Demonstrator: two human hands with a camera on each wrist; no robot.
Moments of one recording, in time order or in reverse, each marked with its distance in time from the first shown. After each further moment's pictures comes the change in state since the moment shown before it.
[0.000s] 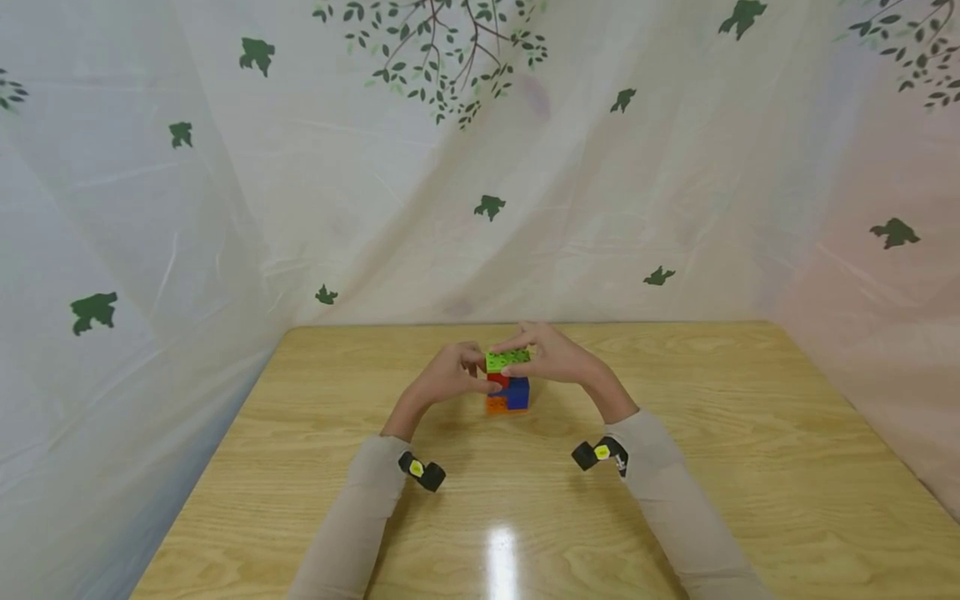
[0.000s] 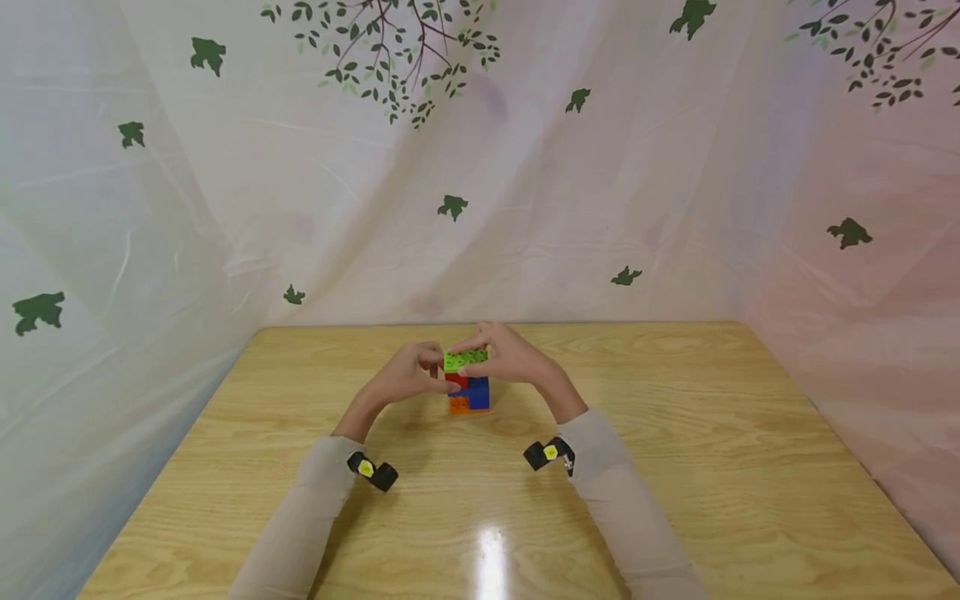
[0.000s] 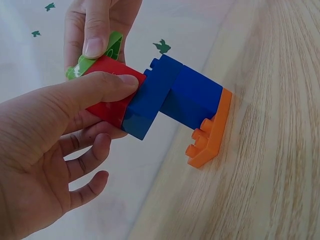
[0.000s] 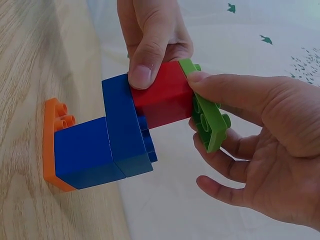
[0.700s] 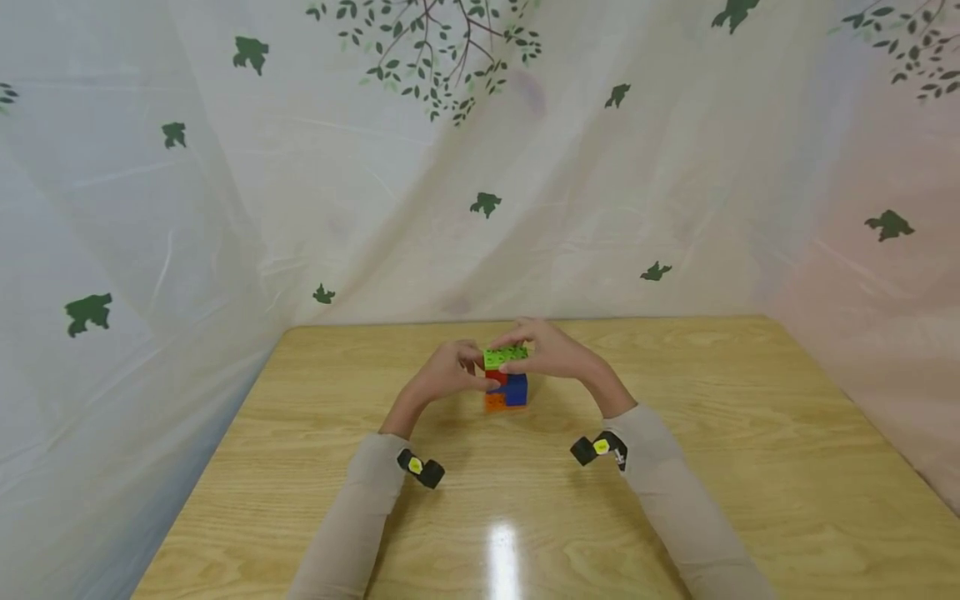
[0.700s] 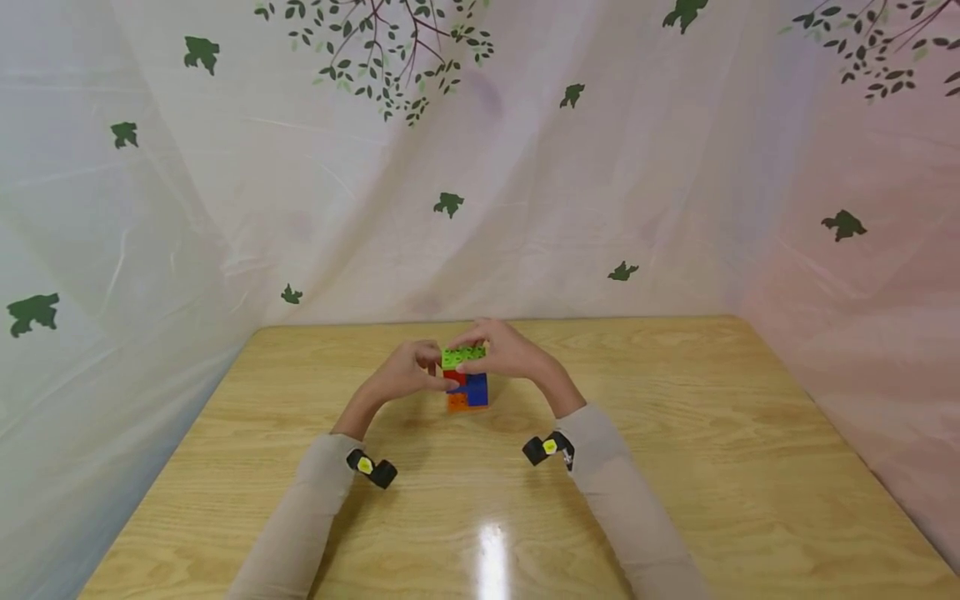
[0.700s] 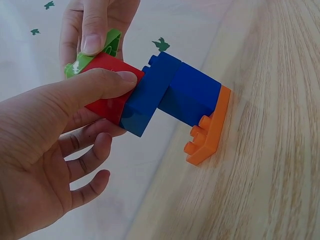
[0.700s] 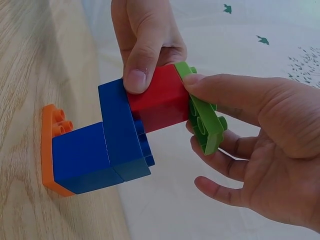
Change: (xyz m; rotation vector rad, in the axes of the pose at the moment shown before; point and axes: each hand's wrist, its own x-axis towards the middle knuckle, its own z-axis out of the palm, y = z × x) left_hand 0.002 -0.001 0.001 0.000 -0.007 -0.008; right_hand 0.000 -0.001 -0.001 -0.011 0.003 0.000
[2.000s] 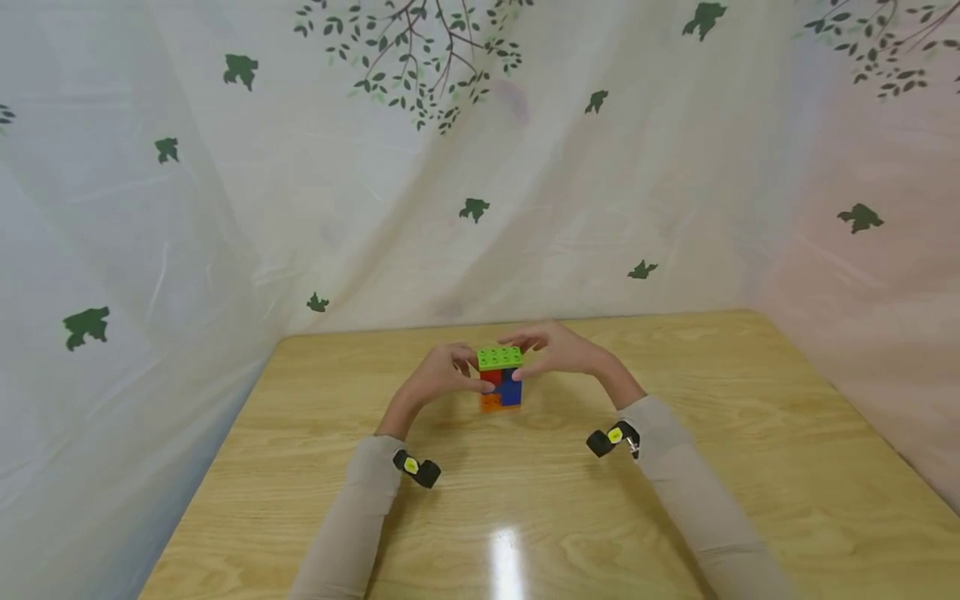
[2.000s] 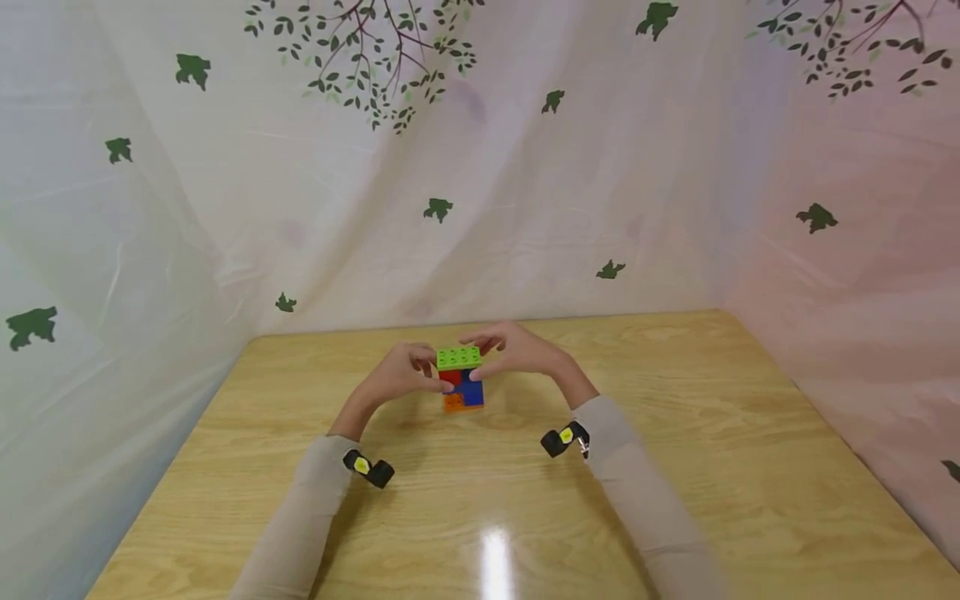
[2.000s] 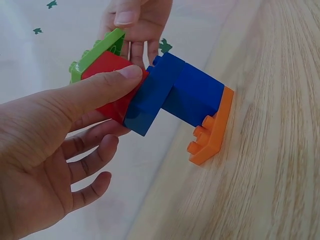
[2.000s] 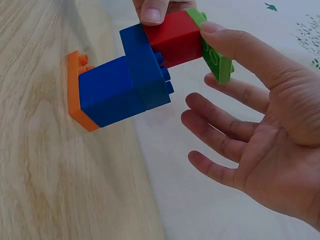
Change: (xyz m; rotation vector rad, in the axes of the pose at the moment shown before) left_hand -0.002 0.004 0.002 0.033 0.013 -0.076; right_hand -0.015 0.038 -0.013 0.115 -0.071 0.033
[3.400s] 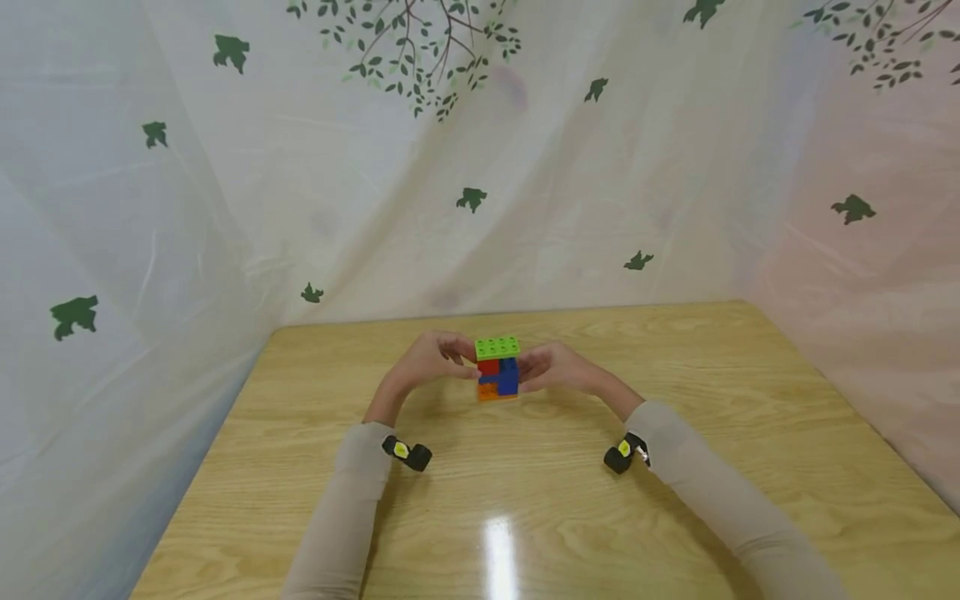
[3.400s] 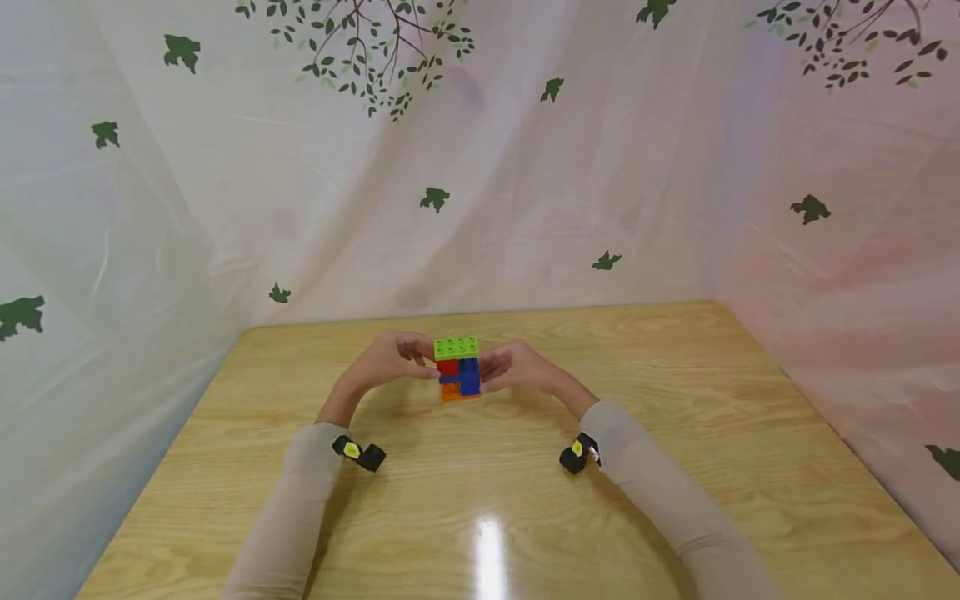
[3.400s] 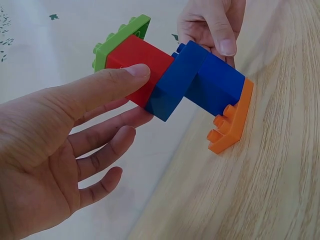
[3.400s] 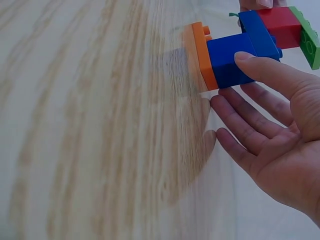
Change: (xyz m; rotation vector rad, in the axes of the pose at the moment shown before) left_hand -0.002 -0.008 -0.015 -0.132 -0.033 -0.036; right_hand -0.018 0.040 0.036 0.282 0.006 0.071
